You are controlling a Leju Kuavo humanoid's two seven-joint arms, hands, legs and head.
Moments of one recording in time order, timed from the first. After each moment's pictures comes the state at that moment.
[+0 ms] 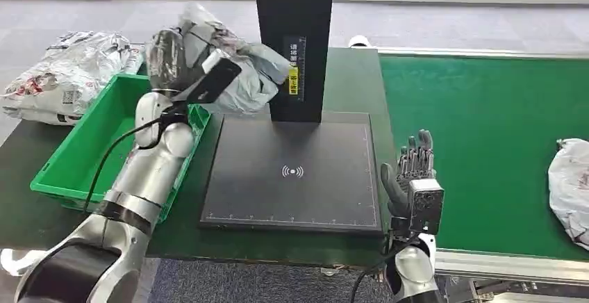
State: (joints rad) left arm -0.83 -0.07 -0.24 -0.88 -1.02 0.61 -0.12; right arm -0.09 0.19 0.11 -1.32 0.16 -0.33 -0.48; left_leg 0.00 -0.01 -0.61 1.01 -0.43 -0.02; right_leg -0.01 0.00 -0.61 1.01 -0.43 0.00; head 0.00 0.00
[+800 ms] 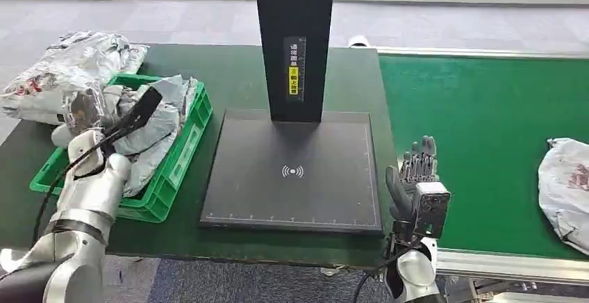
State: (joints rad) left arm -0.74 0.08 0.14 -0.73 -1.50 0.56 0.17; right arm -0.07 0.18 0.11 -1.32 0.11 -0.33 -0.48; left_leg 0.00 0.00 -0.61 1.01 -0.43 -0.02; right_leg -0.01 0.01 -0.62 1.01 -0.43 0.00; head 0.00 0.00
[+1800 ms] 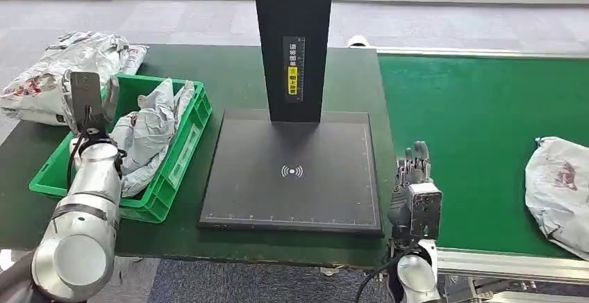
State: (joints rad) left arm -0.87 0.02 0.56 -0.47 -0.78 0.50 -0.38; right arm -0.04 0.18 0.10 -1.34 0.18 -0.30 -0.41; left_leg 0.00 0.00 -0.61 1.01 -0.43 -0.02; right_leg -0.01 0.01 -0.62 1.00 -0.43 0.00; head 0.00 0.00
